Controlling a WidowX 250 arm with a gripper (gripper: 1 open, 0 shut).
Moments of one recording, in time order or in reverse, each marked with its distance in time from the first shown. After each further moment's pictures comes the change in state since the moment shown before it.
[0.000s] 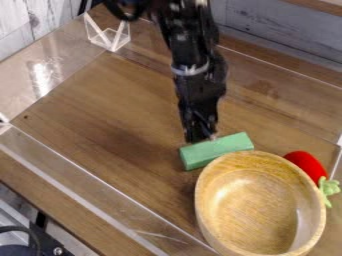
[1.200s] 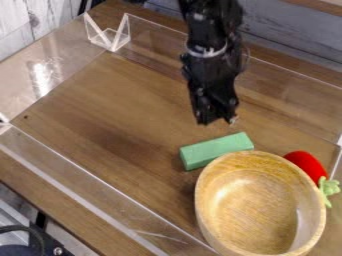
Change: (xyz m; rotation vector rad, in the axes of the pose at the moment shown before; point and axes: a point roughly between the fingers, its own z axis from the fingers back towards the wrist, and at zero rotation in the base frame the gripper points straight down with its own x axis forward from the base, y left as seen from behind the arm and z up) arm 0.020 -0.001 0.016 0.134 -0.052 0.095
